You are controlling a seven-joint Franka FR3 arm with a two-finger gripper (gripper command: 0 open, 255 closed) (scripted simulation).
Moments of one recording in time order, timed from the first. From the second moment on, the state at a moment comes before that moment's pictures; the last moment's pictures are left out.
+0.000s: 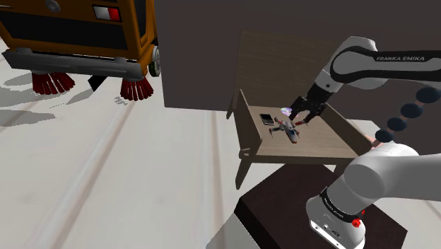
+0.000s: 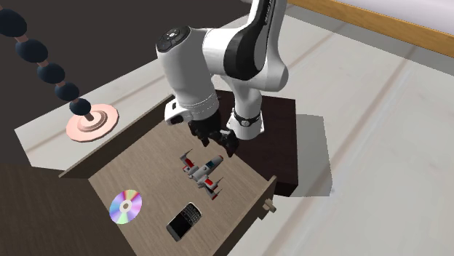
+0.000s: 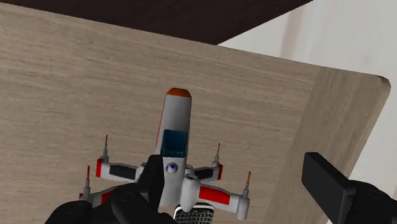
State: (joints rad) arm -0.19 -0.80 -0.19 -2.80 0.12 2.00 0.02
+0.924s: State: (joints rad) arm -0.20 -0.61 -0.30 -2.95 0.16 2.32 -0.07
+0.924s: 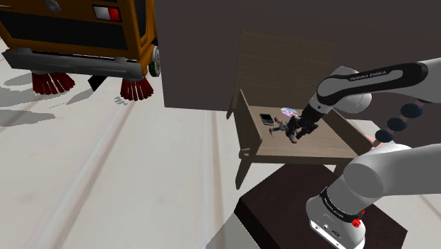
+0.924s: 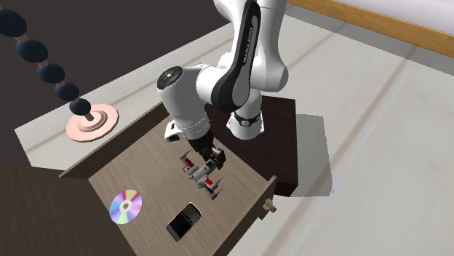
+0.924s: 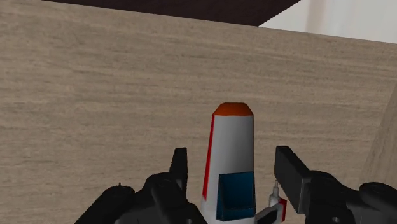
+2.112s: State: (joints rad) arm -0.23 -0.70 -0.27 -2.89 0.14 2.18 -0.02
